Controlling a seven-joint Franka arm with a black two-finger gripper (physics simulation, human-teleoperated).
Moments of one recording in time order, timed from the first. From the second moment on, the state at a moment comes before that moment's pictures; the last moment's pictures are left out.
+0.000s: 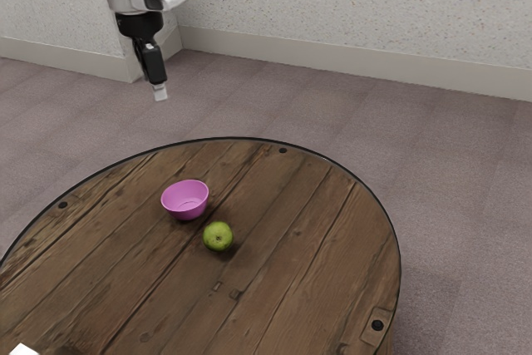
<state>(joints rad) -0.10 0.10 0.11 -1.44 0.00 1.51 0.68</state>
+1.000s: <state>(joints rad) -0.16 0.15 0.11 -2.06 -0.12 2.08 1.75</state>
